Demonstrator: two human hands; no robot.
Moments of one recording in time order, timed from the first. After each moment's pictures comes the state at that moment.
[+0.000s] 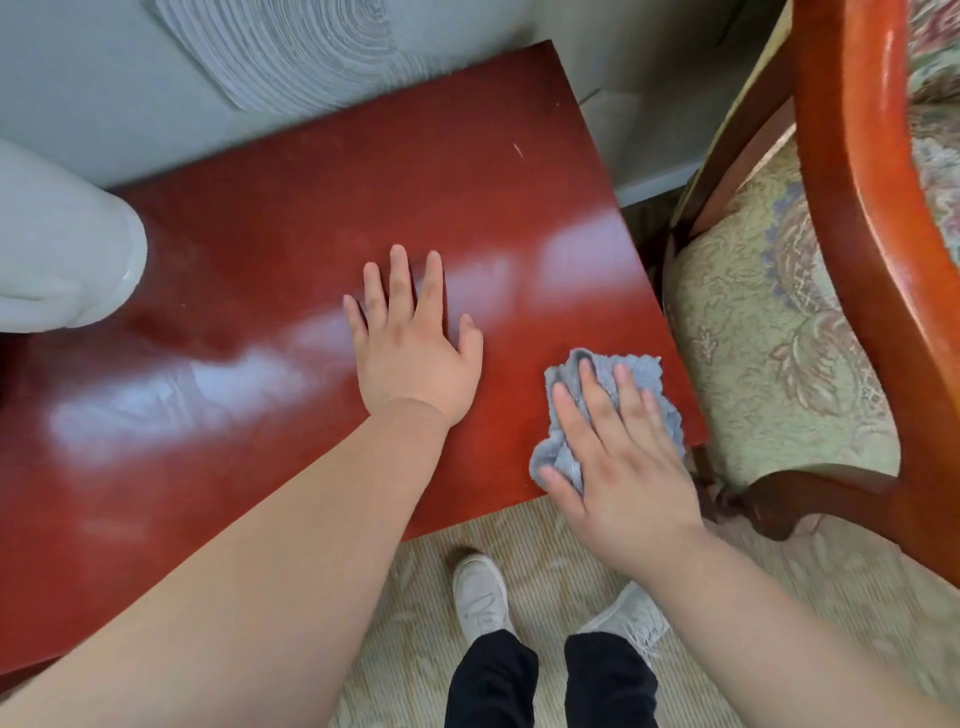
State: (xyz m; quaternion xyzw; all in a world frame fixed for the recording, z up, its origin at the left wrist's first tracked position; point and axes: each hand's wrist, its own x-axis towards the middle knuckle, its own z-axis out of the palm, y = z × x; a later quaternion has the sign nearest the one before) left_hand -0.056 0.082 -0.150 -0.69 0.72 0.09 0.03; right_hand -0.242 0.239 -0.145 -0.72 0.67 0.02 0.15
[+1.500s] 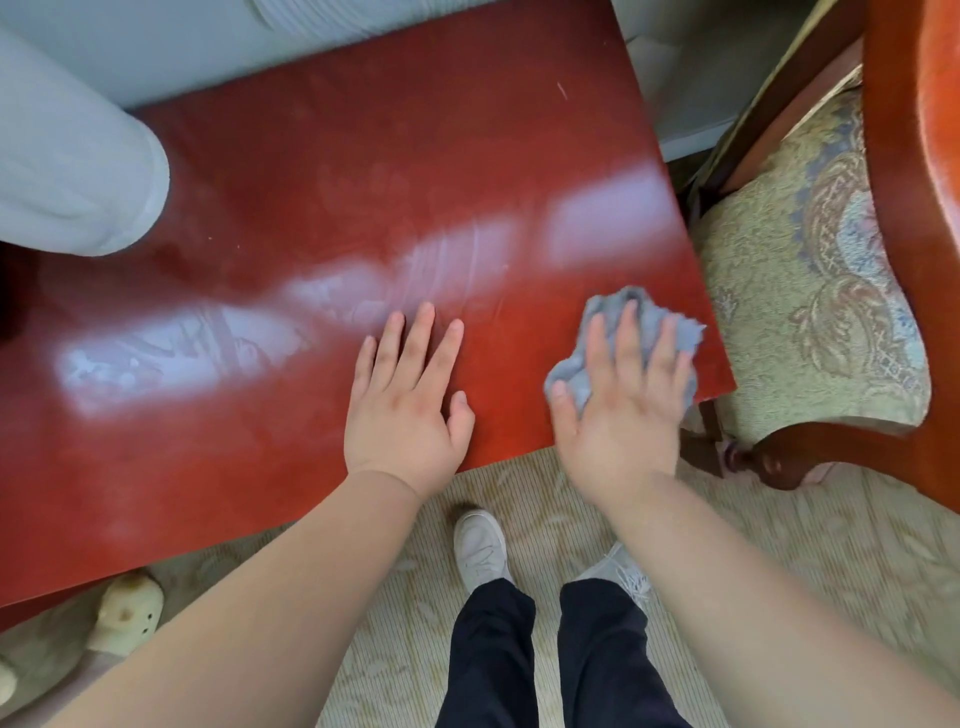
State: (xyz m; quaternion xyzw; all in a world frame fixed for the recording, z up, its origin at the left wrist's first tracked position) left_hand 0.020 0.181 -0.144 -0.59 0.80 0.11 -0.01; right_hand -0.196 0.227 -0.148 -0.60 0.79 0.00 0.12
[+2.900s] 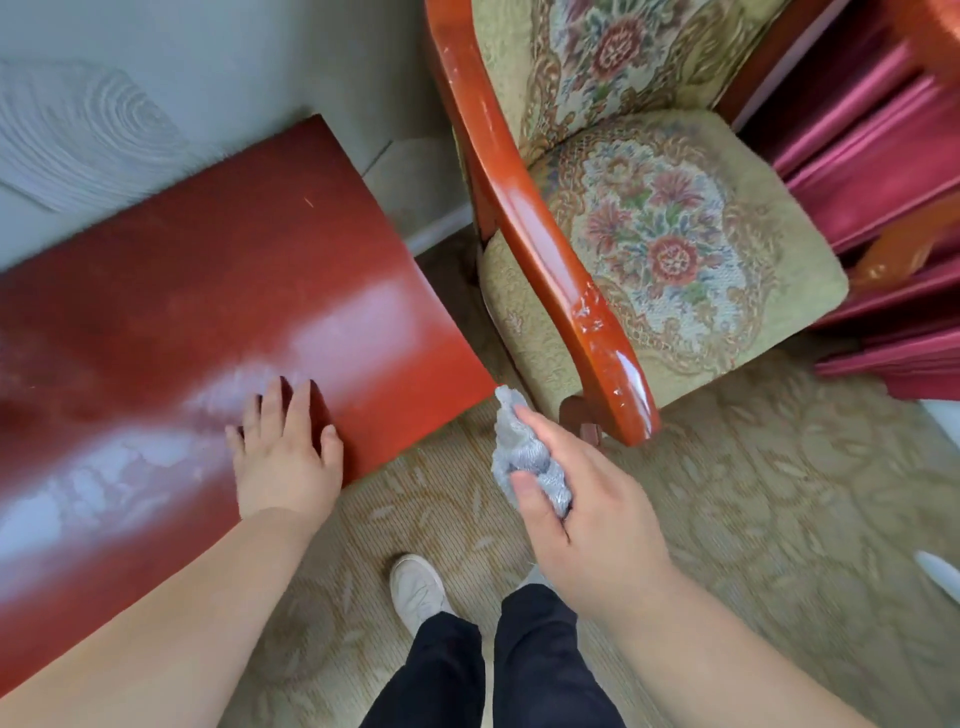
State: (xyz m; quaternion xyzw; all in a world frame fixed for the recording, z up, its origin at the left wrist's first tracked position) left_hand -0.061 0.188 -0.116 -0.65 0.74 0.16 0.07; right_hand -0.315 0.349 0.011 -0.50 0.76 -0.29 0.29
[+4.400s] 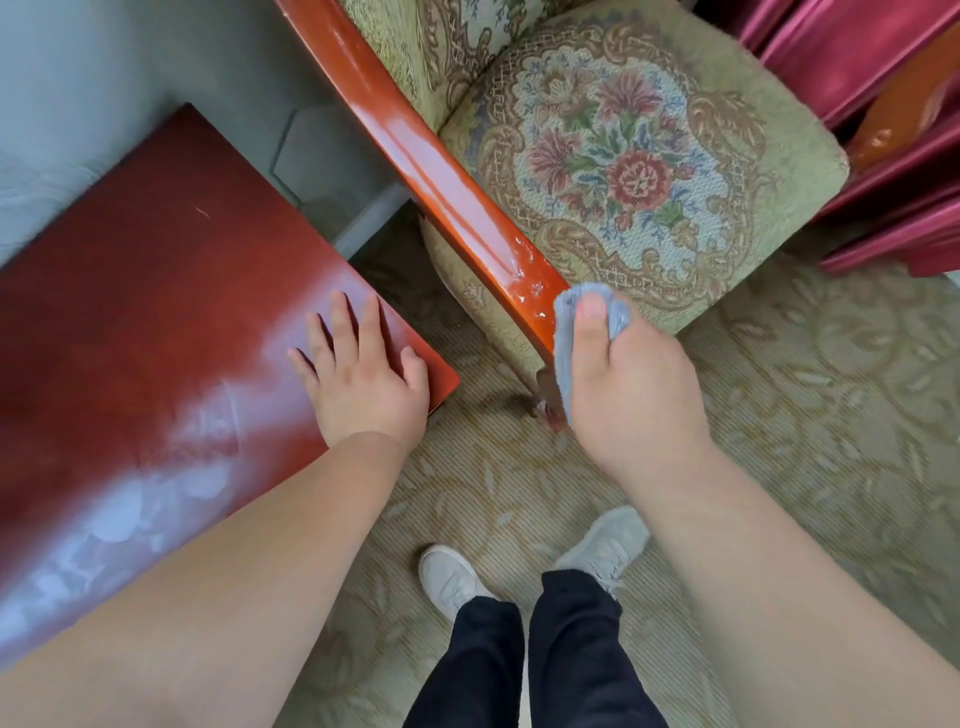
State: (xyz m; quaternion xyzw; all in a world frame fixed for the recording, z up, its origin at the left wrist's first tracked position) left_hand -0.212 0.166 -0.146 -0.58 0.81 0.11 0.03; right_hand -0.388 0.300 -0.024 -0.30 0.89 -0.25 0.23
